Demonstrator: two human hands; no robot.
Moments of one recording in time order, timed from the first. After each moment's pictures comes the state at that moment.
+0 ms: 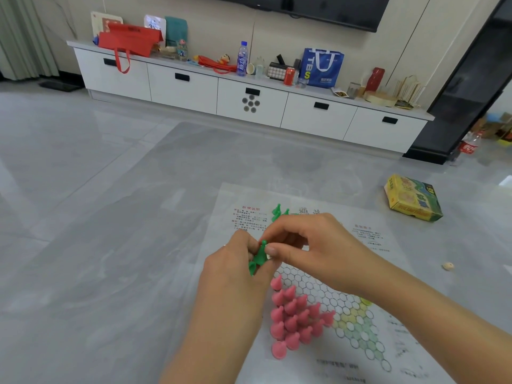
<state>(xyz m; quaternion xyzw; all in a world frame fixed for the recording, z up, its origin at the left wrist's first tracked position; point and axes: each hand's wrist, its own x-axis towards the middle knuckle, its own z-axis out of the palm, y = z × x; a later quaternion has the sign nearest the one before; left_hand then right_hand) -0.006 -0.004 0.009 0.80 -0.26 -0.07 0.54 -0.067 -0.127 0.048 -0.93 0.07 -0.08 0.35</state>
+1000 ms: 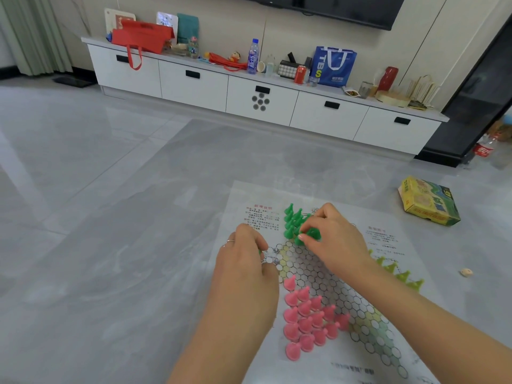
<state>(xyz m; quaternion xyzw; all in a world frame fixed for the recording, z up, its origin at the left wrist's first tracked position) -0.003 0.005 0.020 0.82 -0.26 -0.15 0.49 -0.046 -0.179 -0.017 -0.95 0.27 -0.11 0.07</state>
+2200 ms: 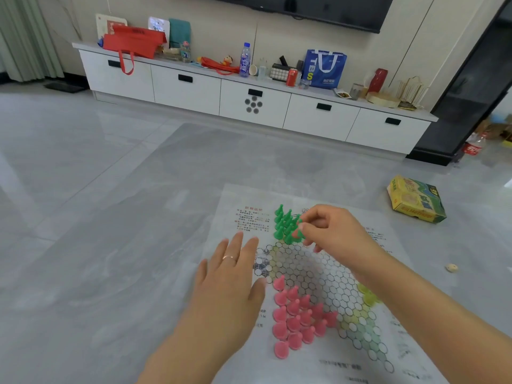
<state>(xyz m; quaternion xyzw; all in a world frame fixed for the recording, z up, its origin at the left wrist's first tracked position) 0.009 0.009 -0.016 0.86 -0.43 -0.13 0.23 -0.061 -0.163 0.023 -0.82 0.33 -0.13 0.45</state>
